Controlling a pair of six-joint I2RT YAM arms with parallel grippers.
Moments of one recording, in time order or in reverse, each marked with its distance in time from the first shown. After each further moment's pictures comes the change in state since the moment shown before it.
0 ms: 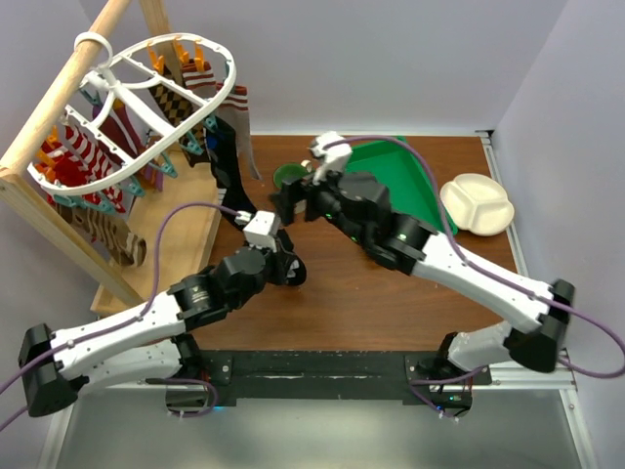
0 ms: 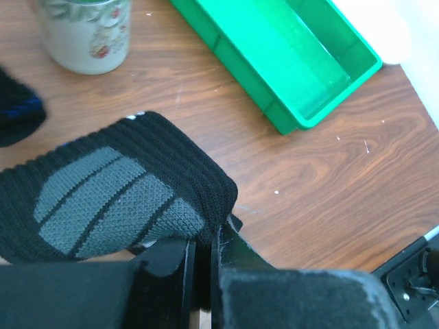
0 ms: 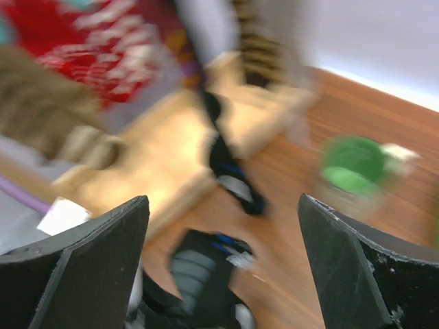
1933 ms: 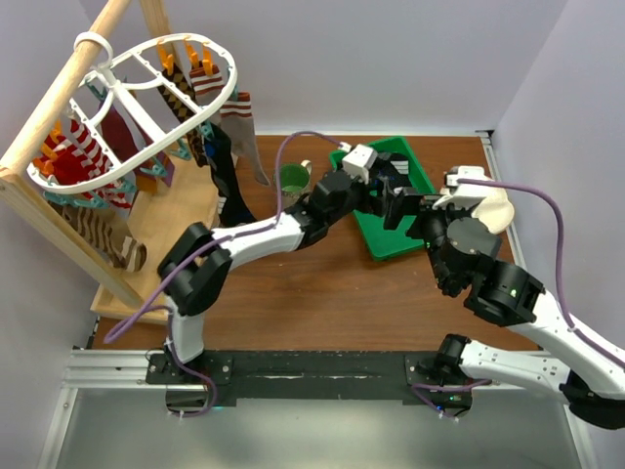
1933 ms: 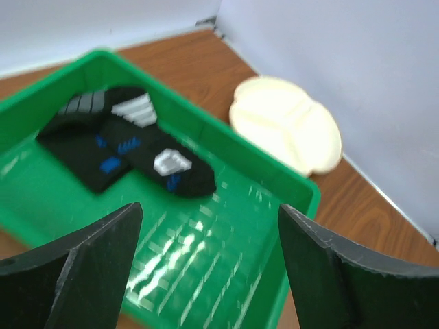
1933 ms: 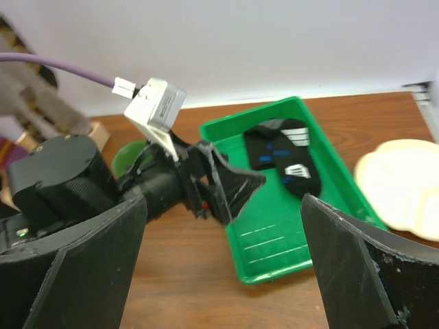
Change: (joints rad) left arm 0.171 1.126 0.819 0.566 0.392 0.236; right arm -0.003 -0.621 -0.302 -0.293 0.729 -0.005
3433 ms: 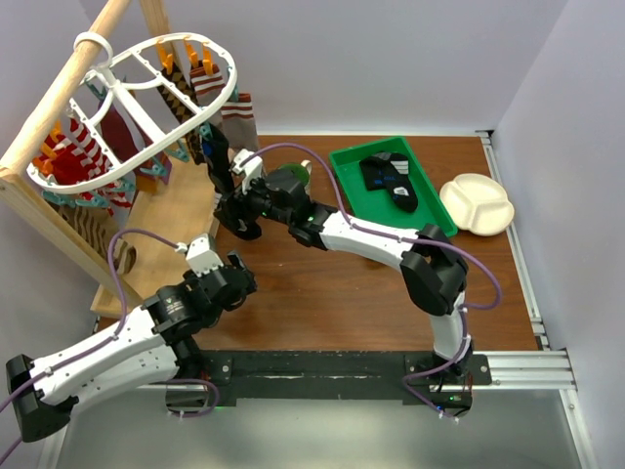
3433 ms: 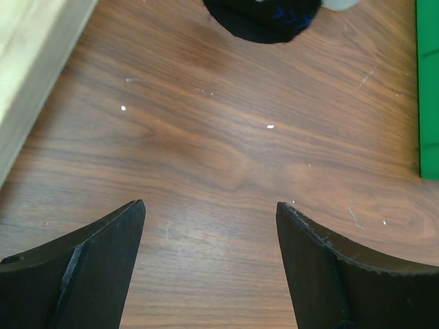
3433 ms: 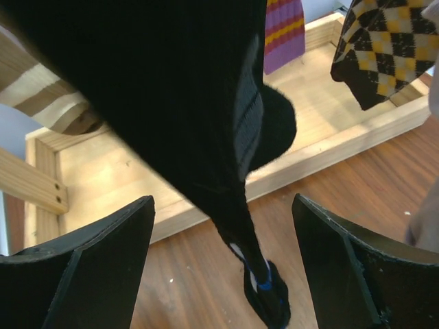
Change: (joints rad) left arm -0.093 -1.280 -0.877 -1.180 -0.616 -0.857; right arm -0.050 1.170 0.448 0.659 -1.054 -0.139
